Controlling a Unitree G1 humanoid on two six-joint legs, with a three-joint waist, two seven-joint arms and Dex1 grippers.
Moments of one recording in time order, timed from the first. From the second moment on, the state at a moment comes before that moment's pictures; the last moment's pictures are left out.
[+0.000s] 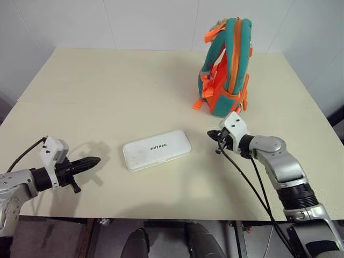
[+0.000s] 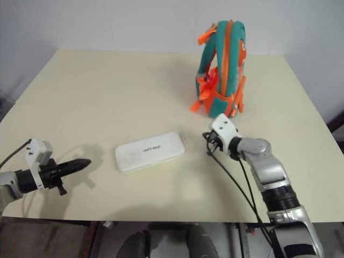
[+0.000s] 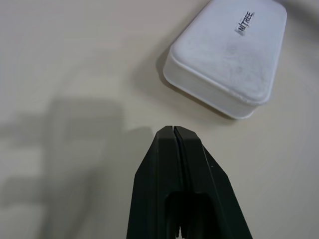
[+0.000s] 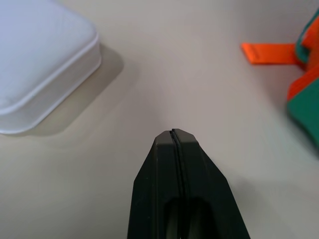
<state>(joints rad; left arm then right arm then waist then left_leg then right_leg) 0.02 0.83 0.41 -0.15 -0.59 0.60 -0.89 -0.56 -0.53 0.15 0.09 0.11 0.44 0.71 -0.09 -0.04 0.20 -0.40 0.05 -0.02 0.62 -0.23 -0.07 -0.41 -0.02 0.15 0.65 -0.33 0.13</state>
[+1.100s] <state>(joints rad) -0.16 0.76 0.18 -0.09 -0.53 0.65 -0.87 -0.58 -0.46 0.25 -0.04 0.08 0.65 0.80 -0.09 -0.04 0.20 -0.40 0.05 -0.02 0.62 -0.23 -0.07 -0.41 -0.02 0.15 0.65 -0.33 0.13</state>
